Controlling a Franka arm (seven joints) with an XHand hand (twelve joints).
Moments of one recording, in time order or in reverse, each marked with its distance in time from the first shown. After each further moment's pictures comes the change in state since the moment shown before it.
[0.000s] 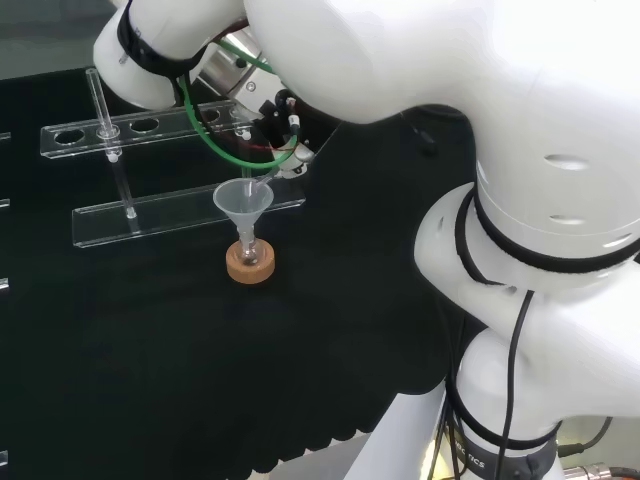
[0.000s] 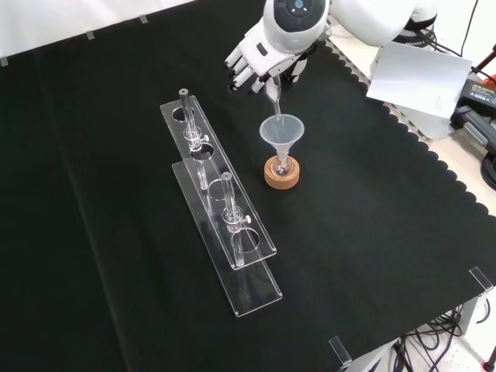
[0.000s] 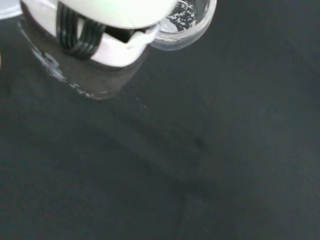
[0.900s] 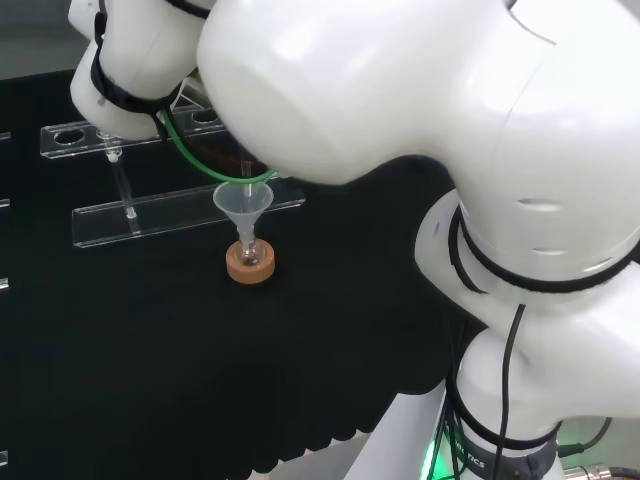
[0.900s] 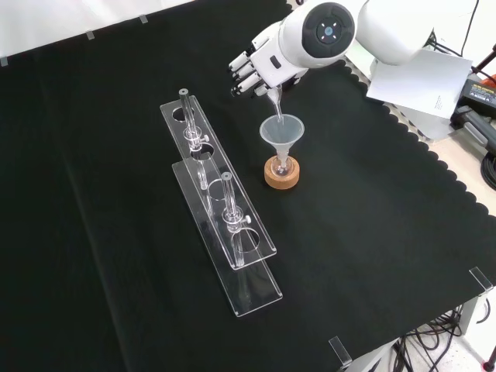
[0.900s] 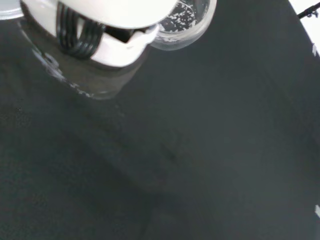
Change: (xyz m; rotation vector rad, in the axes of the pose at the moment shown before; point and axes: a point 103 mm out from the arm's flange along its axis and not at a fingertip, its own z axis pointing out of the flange) arm 0.006 0.000 -0.013 -0.028 -0.152 0.001
